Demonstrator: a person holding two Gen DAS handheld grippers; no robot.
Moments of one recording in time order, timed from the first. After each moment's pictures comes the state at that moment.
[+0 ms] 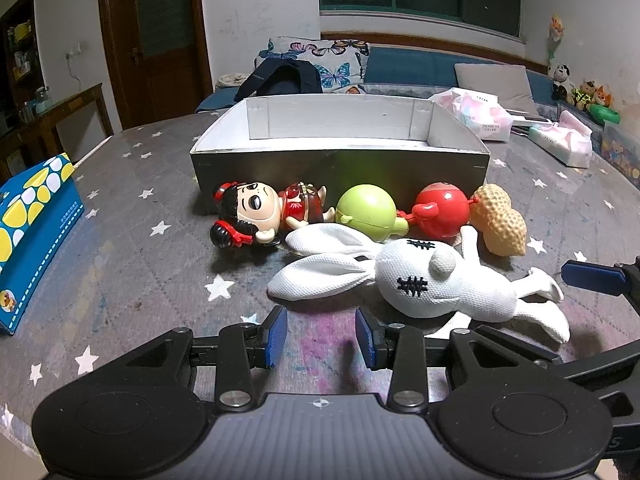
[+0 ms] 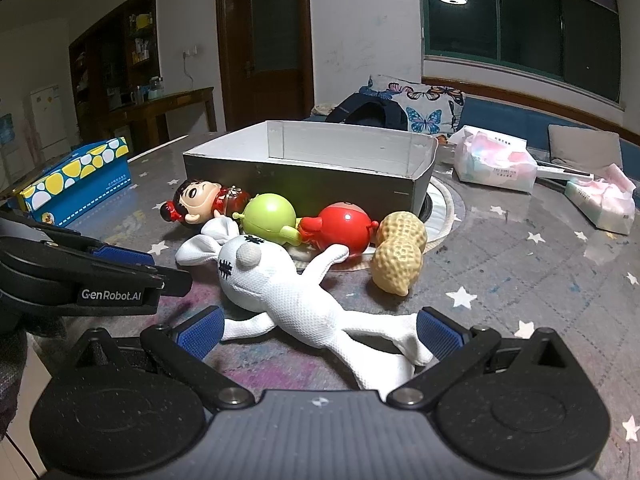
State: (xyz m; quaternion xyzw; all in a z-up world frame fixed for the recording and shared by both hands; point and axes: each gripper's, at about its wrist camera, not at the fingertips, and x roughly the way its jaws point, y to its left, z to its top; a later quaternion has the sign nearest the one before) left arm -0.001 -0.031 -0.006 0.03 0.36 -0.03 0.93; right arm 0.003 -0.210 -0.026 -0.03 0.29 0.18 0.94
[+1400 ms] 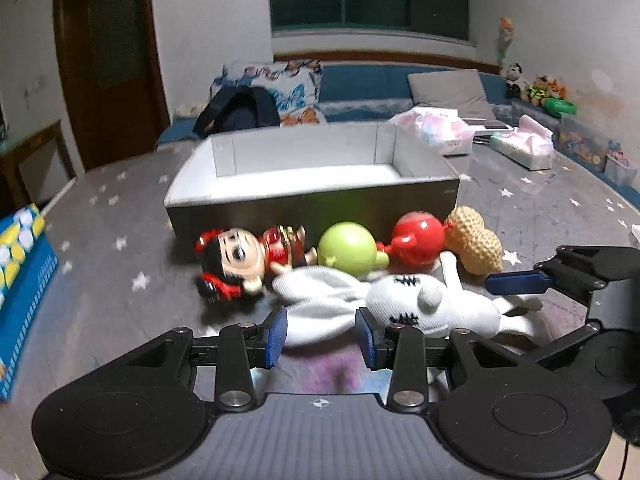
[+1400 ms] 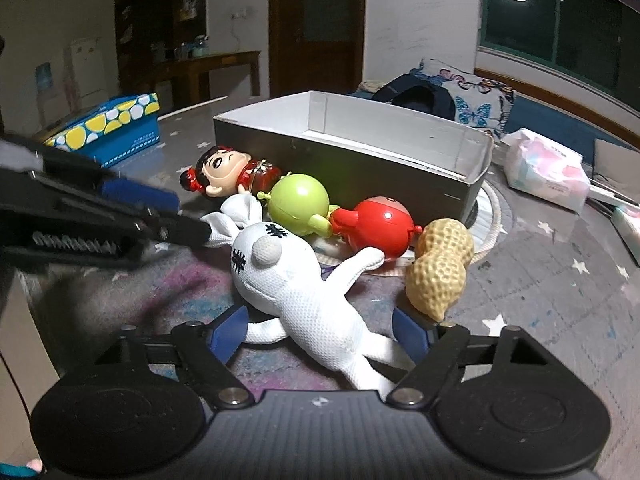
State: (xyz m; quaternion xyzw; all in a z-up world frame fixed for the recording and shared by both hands) left arm 0.006 -0.019 0.014 0.07 0.32 -0.10 0.94; right arm 0.037 -0.193 -0.032 -0.10 0.31 0.25 0.91
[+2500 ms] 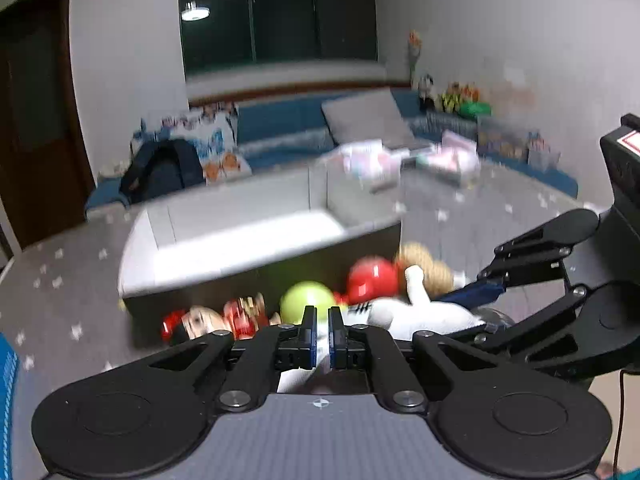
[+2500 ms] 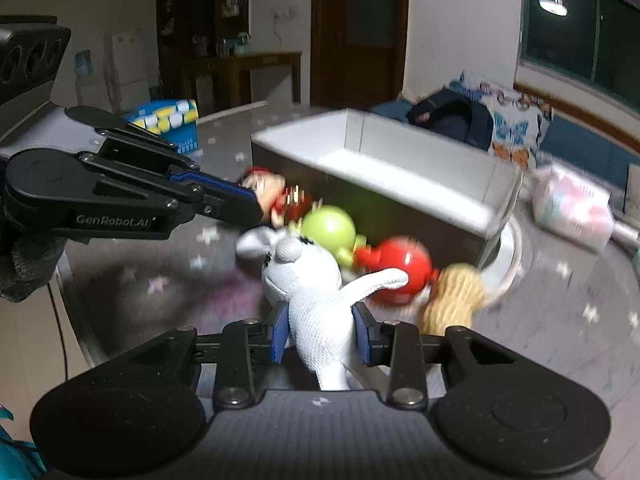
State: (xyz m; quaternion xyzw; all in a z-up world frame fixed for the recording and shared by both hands) left arm 0.023 -0.005 0.038 0.10 0.26 -0.24 0.93; right arm 0.039 -0.196 0.009 -0.12 0.30 0.31 0.90
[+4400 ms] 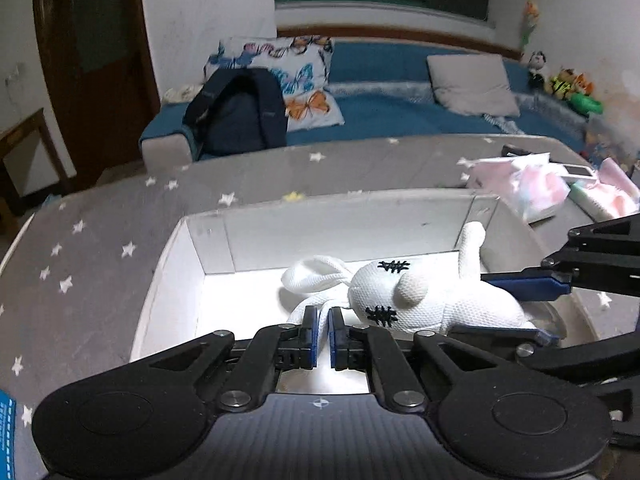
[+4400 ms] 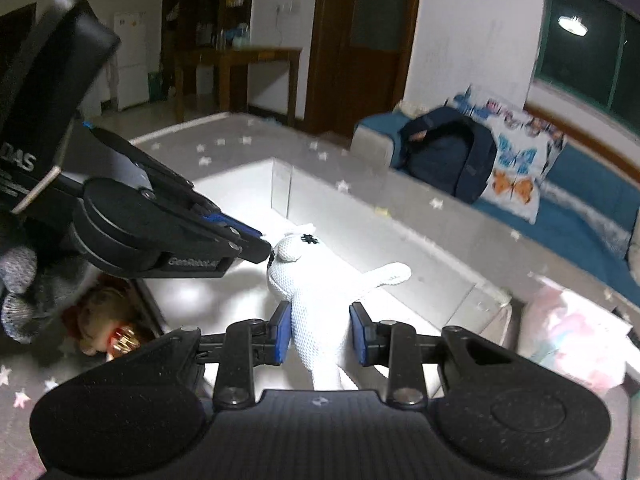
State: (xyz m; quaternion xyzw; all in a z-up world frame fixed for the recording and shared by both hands) left arm 0.232 -0.017 0.025 0.06 0.38 -0.10 0.92; right arm 0.241 -0.168 0.024 -0.16 0.32 0.31 0.88
